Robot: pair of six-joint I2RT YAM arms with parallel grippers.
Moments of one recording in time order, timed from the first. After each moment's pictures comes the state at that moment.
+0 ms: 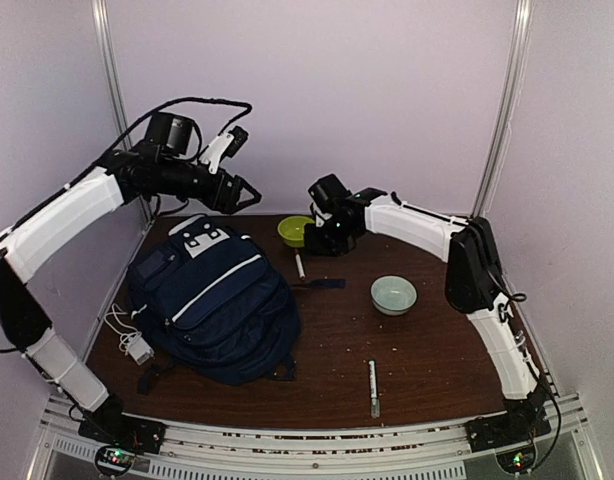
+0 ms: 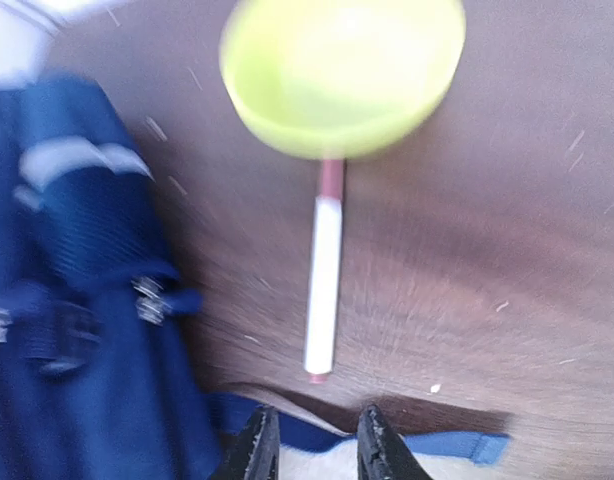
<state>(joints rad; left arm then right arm) -0.51 1.61 1.64 -0.61 0.33 0.10 0.70 2.45 2.27 -0.77 -0.01 0.53</state>
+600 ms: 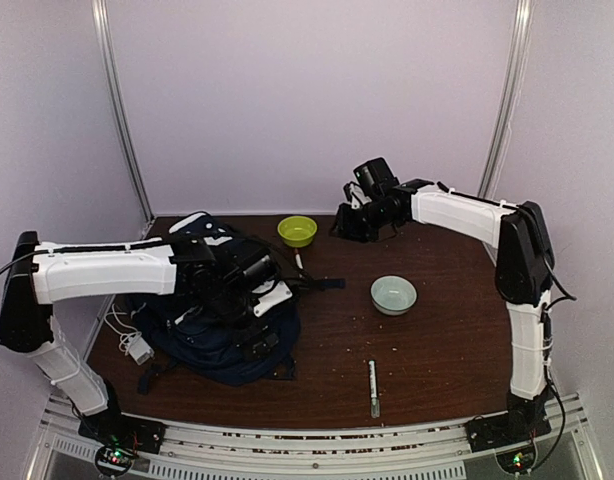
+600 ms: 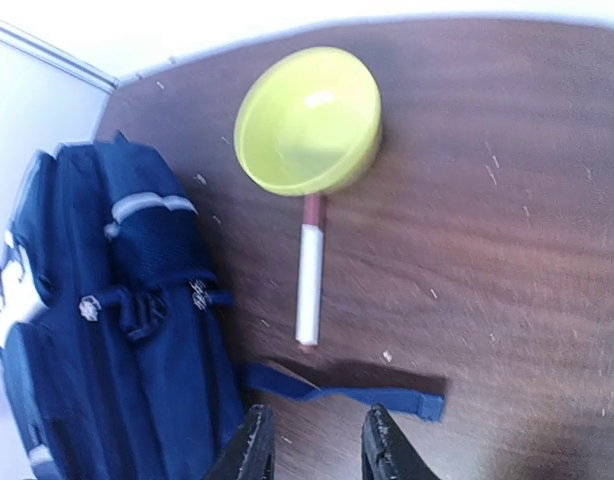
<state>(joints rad) -1.02 1.59 1.24 -0.88 -0.08 0.02 0.57 2.11 1.86 -0.52 -0.18 0.56</state>
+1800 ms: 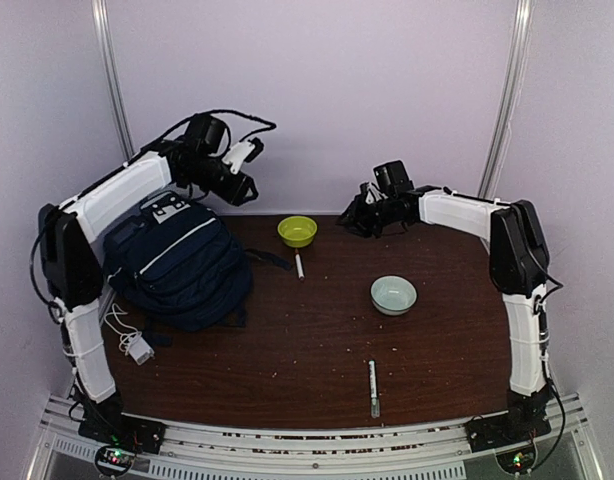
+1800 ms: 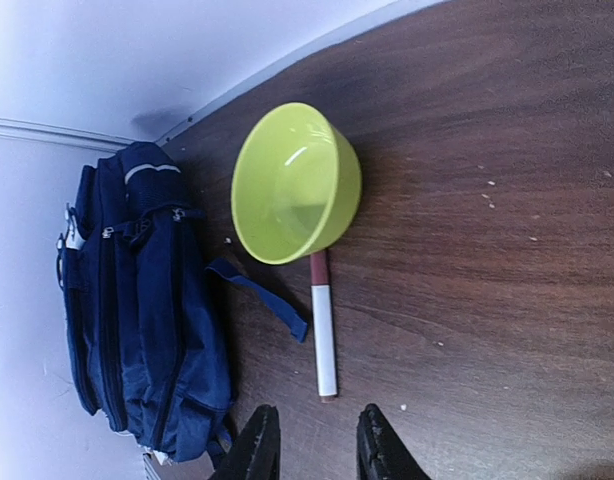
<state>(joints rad) -0.46 1.95 1.97 -0.74 0.13 0.24 0.44 2.19 1.84 -0.32 -0.41 0.78</state>
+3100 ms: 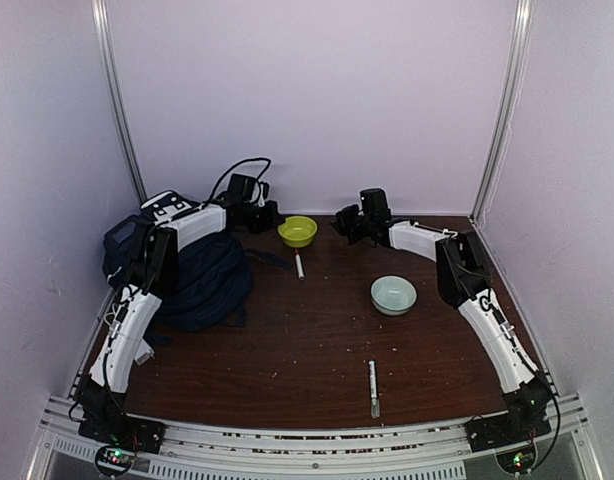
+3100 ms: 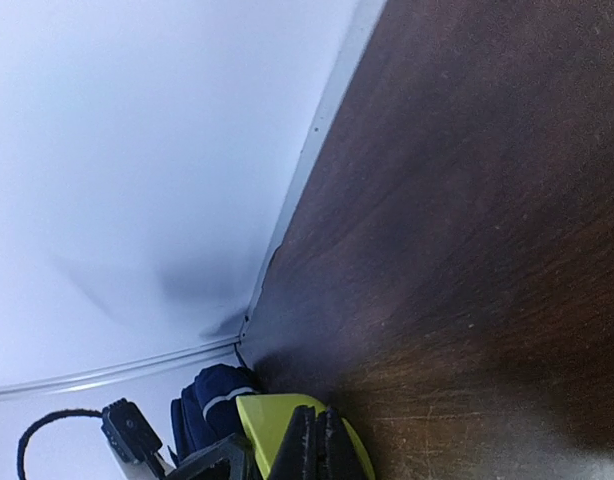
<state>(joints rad) -0.39 2.69 2.38 -0.28 0.36 -0.53 0.41 2.78 2.37 0.00 -0.30 1.44</state>
